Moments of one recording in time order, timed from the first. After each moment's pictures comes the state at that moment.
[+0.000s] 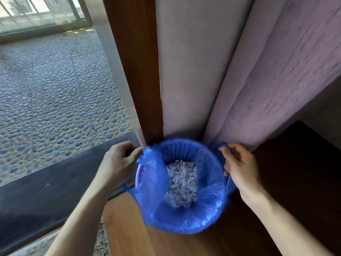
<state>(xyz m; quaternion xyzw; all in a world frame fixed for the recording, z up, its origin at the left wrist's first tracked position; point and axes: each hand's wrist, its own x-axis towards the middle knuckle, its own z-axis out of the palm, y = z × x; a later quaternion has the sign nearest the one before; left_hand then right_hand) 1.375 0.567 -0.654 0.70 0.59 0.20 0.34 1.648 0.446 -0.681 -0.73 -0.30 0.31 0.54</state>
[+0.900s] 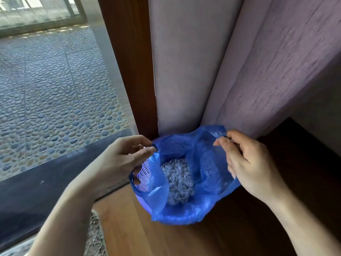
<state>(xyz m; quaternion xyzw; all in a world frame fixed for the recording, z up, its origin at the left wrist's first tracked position) 1.387 0.531 -0.596 0.61 0.44 0.19 0.63 1.640 0.416 -0.595 -0.68 -0.54 0.24 0.43</state>
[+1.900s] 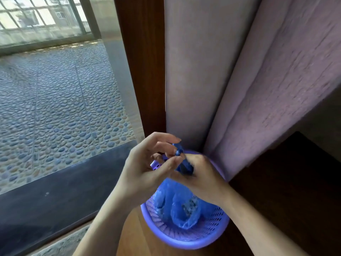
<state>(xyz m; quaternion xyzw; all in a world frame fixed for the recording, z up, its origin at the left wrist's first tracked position) 1.415 0.523 -0.593 0.68 0.30 0.41 0.53 1.571 0.477 -0.632 -0.58 -0.59 0.40 0.39</state>
